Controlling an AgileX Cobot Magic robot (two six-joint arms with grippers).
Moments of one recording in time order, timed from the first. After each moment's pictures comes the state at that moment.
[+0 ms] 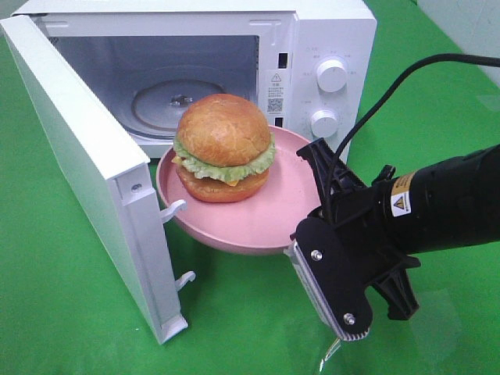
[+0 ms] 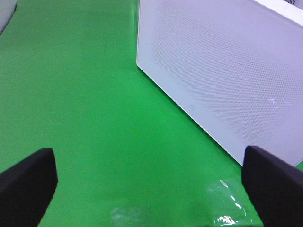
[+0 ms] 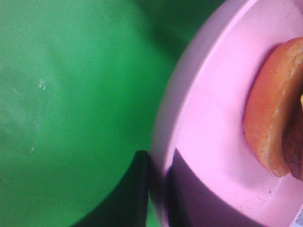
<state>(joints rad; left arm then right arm) 0.10 0.04 -0.52 -0.22 1.07 0.11 0.73 1.44 -0.59 0.08 0.05 -1.61</state>
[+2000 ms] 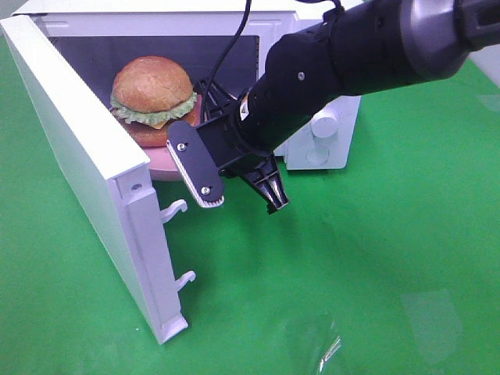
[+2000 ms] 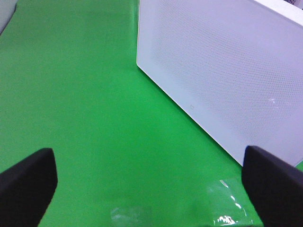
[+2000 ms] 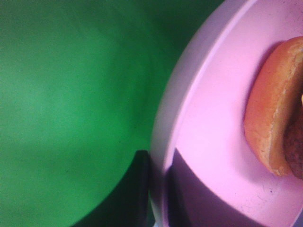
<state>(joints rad) 0.10 0.04 -0.52 -0.22 1.07 0.11 0.72 1.94 -1.28 -0.05 0.29 -1.50</state>
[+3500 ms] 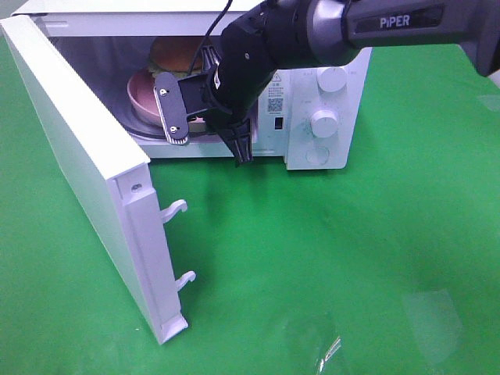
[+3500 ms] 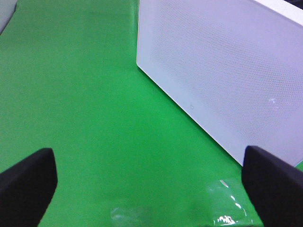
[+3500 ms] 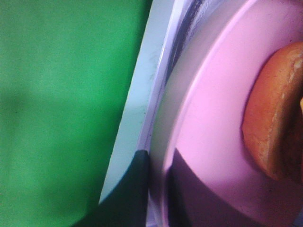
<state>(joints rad) 0.10 0.04 -0.52 -0.22 1.07 0.11 0.67 2.25 -1.75 -0.29 0.44 -1.13</state>
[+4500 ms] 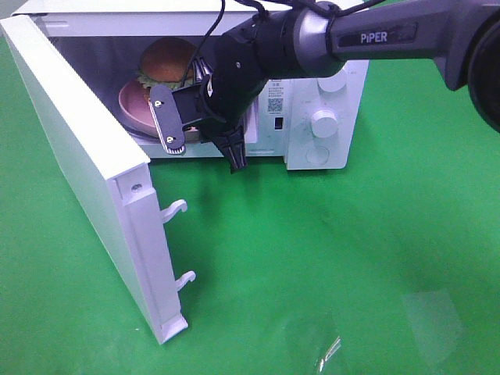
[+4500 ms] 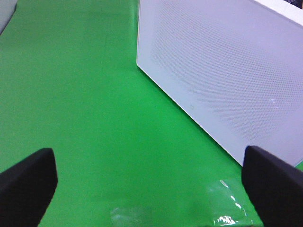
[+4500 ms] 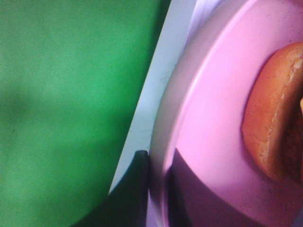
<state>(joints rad) 0.10 0.04 -0.52 -0.22 1.07 0.11 0.67 2.30 -1.79 -0.22 0.44 -1.23</state>
